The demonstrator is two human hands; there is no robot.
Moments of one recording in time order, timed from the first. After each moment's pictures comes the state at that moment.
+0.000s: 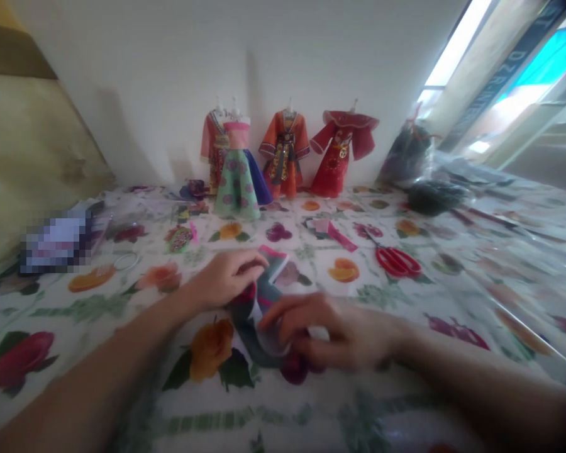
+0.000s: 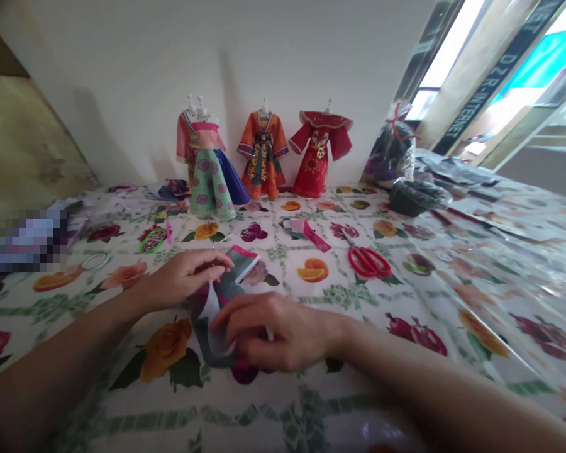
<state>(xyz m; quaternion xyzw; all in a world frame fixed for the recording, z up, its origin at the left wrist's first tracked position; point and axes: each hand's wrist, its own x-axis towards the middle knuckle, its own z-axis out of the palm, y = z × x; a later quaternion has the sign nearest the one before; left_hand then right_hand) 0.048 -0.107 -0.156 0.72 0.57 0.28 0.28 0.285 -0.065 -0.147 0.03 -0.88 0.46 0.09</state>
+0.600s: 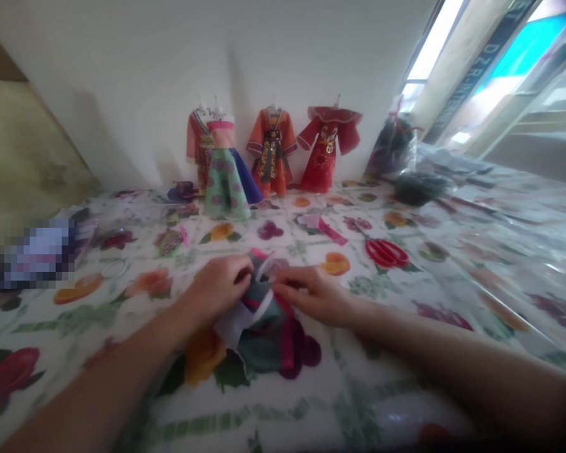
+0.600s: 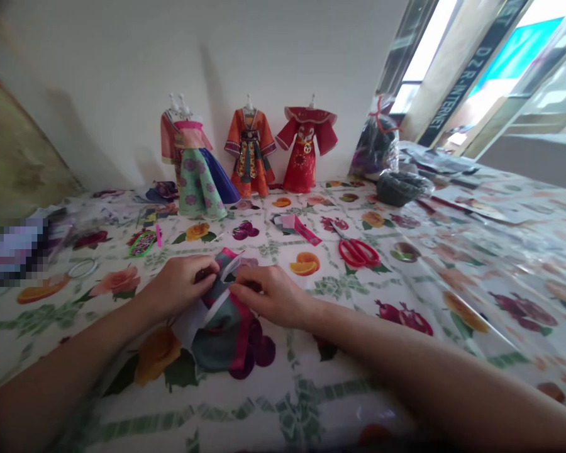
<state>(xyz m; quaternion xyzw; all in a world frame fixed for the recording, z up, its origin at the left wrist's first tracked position) 0.054 -0.103 -0.177 0.75 0.61 0.21 0.14 0.277 -0.050 -0.180 -0.22 -0.86 0.40 0.22</state>
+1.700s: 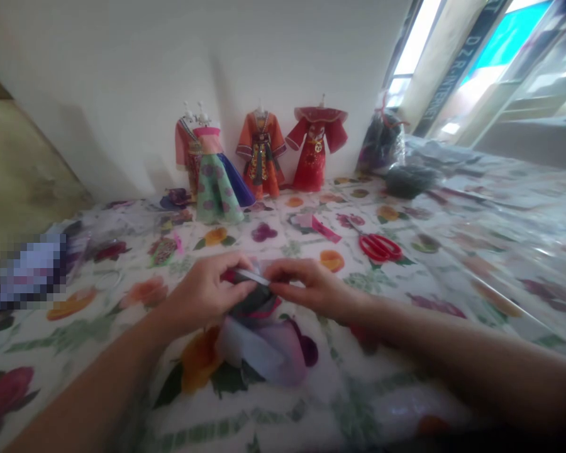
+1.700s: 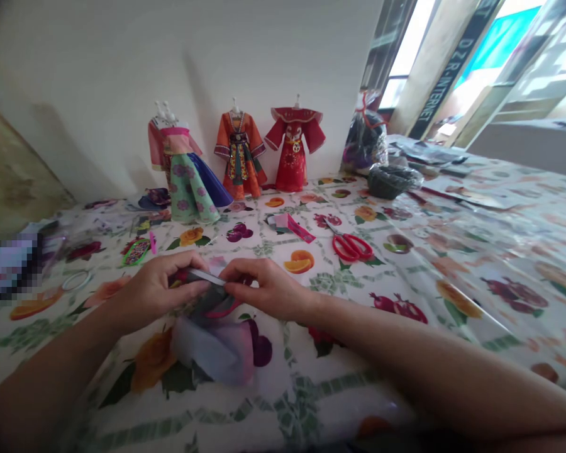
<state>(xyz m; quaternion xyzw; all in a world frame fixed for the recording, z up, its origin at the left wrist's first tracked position) 0.063 -0.121 -0.137 0.71 0.55 0.32 0.31 0.279 -0.046 -0.173 -0.17 -0.81 0.50 0.24</state>
